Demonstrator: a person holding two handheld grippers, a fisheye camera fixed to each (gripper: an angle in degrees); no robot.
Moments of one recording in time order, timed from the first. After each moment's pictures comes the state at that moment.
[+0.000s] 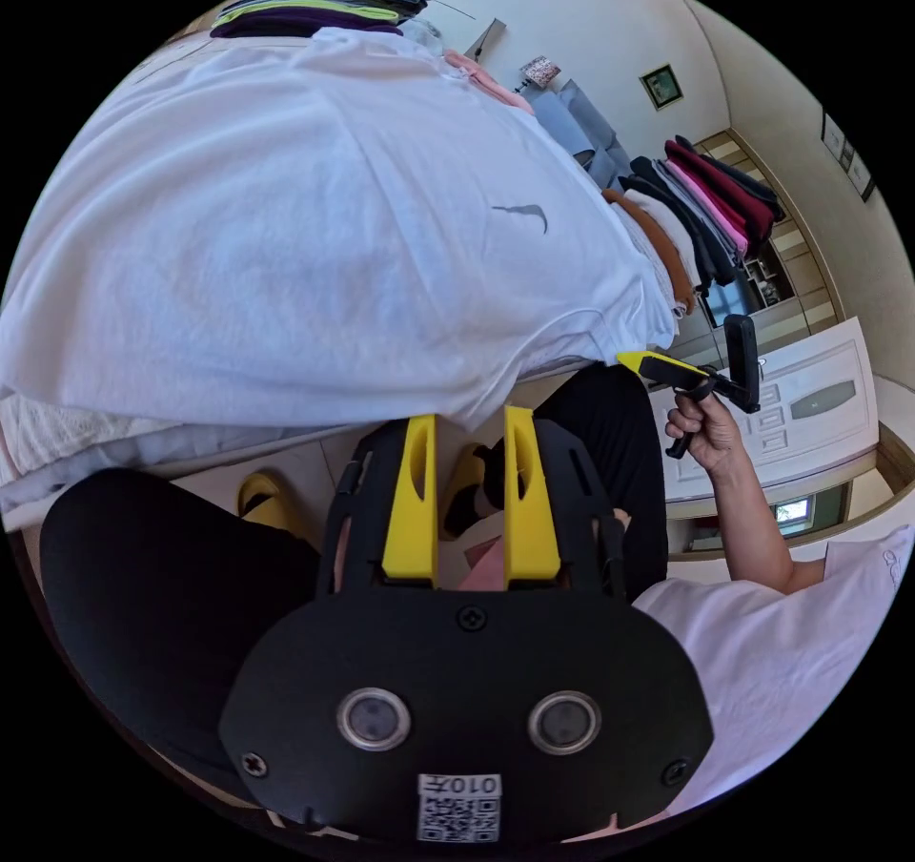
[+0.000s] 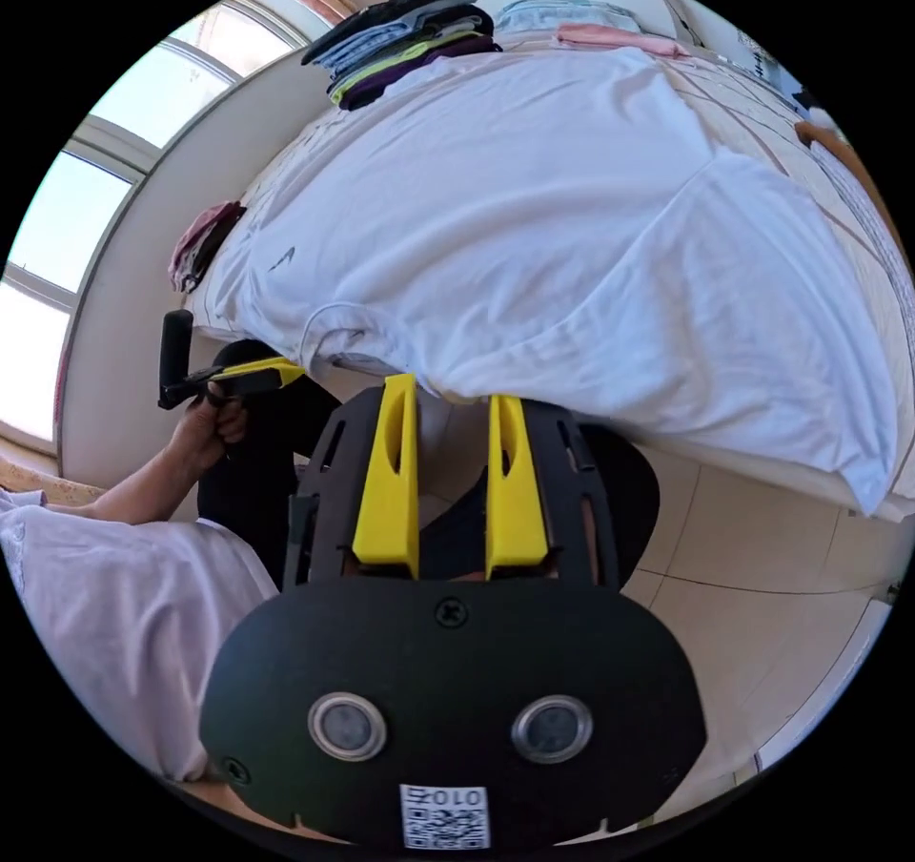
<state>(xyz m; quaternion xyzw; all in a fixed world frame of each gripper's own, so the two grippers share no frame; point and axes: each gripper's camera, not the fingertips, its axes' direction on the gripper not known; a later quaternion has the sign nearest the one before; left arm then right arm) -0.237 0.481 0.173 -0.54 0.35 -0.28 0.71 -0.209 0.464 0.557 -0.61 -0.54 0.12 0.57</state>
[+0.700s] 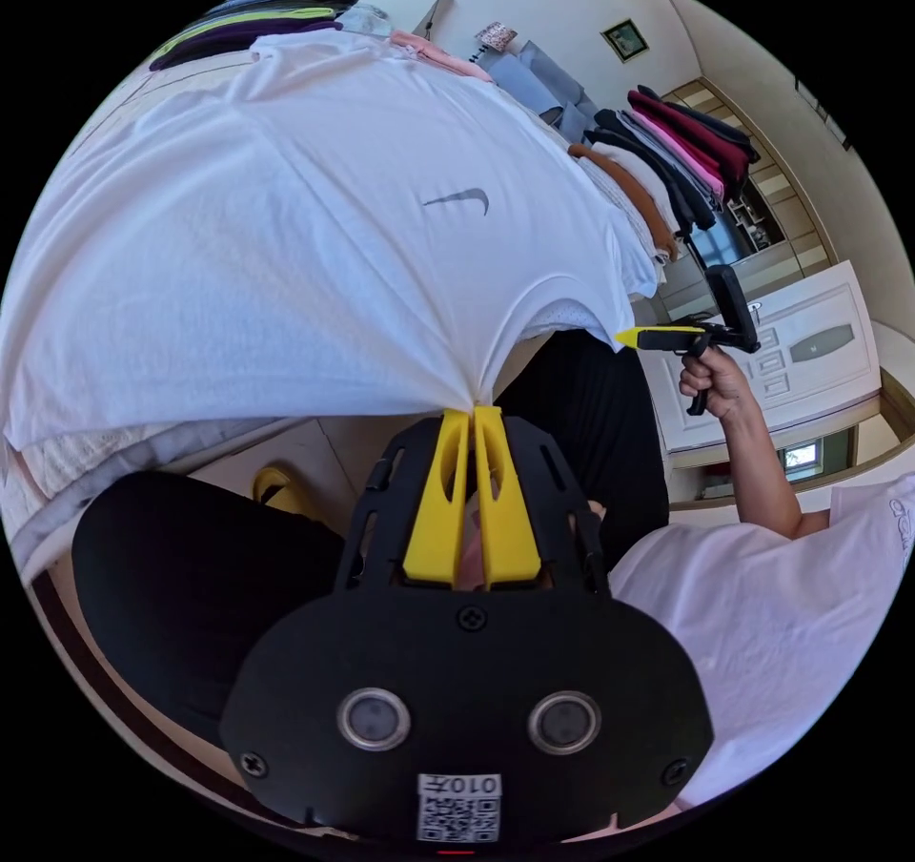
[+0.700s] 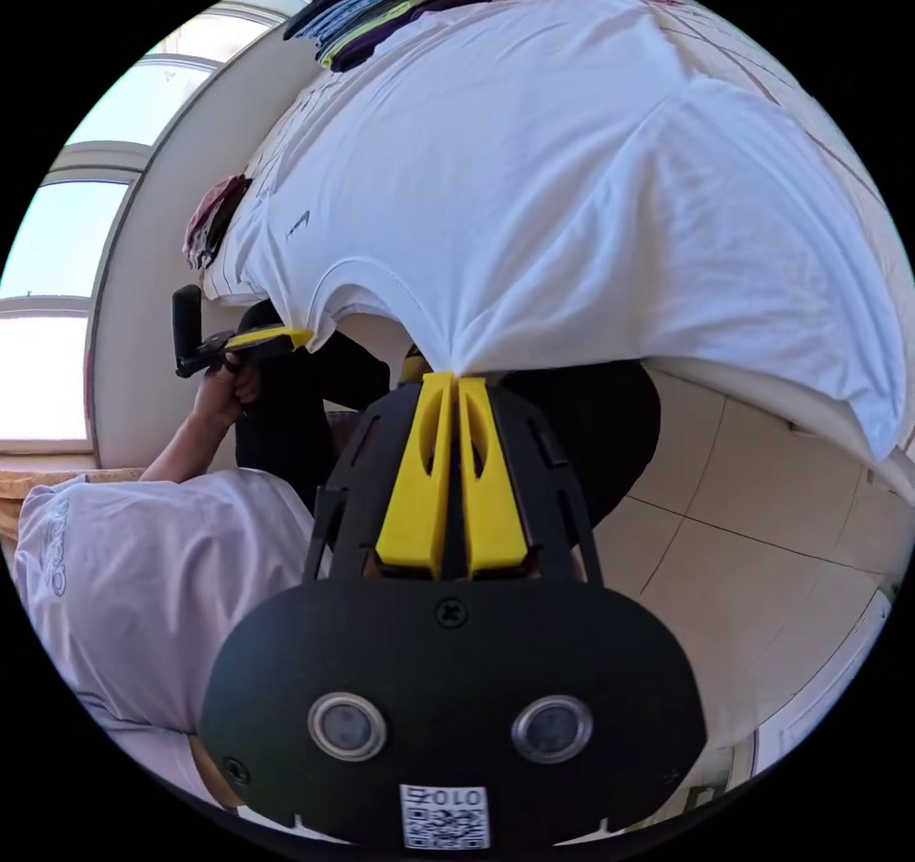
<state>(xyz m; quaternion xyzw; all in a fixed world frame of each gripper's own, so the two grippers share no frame) -0.239 0.454 0.178 -0.57 0.39 -0.21 0.70 -0.167 0.454 0.540 -0.67 -0.56 0.11 0.48</state>
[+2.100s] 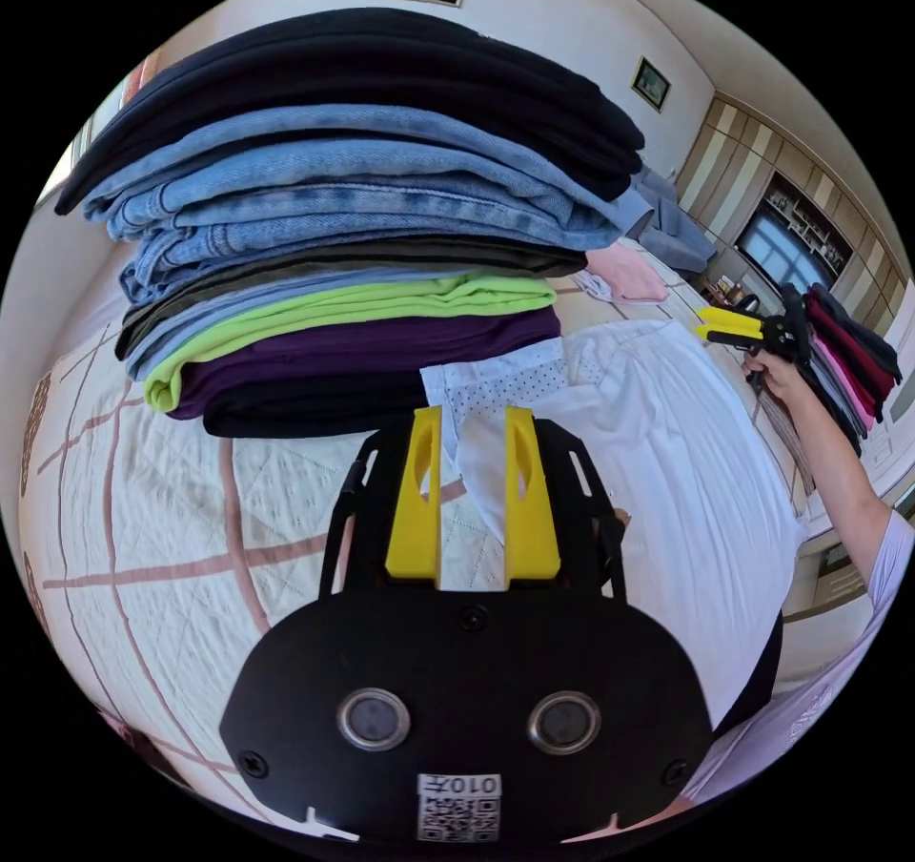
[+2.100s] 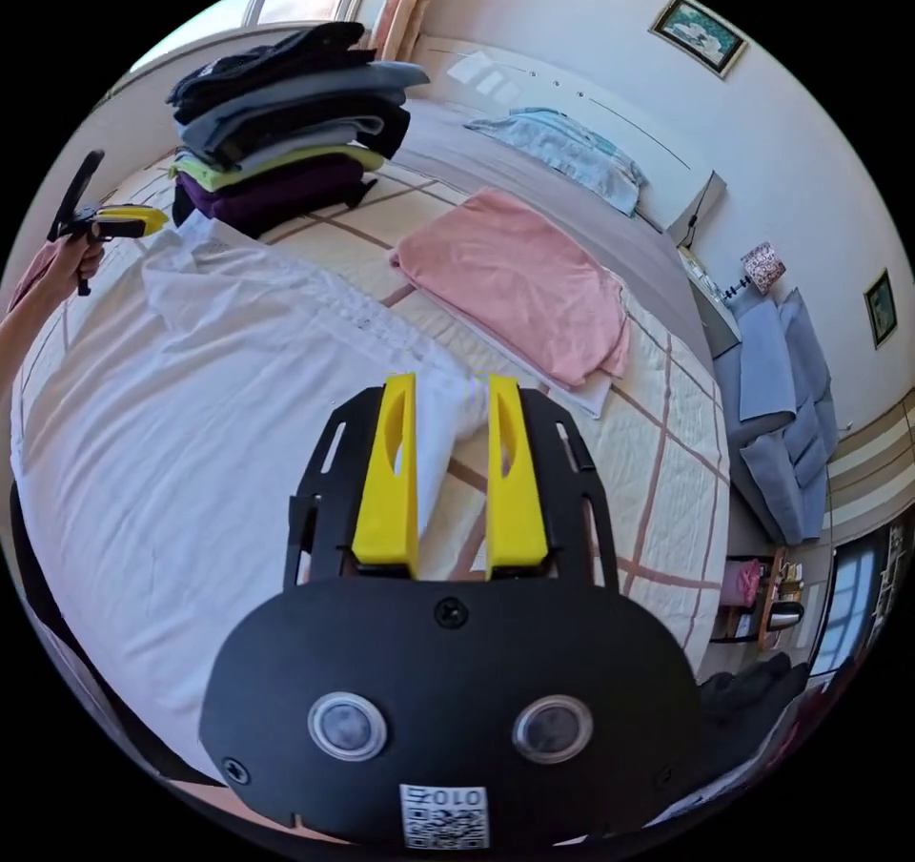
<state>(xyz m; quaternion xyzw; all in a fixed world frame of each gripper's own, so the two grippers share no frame) -0.329 0.337 0.637 -0.48 0.25 -0.12 0.84 -0.396 0.366 0.827 -0.47 -0.44 -0.12 0.76</state>
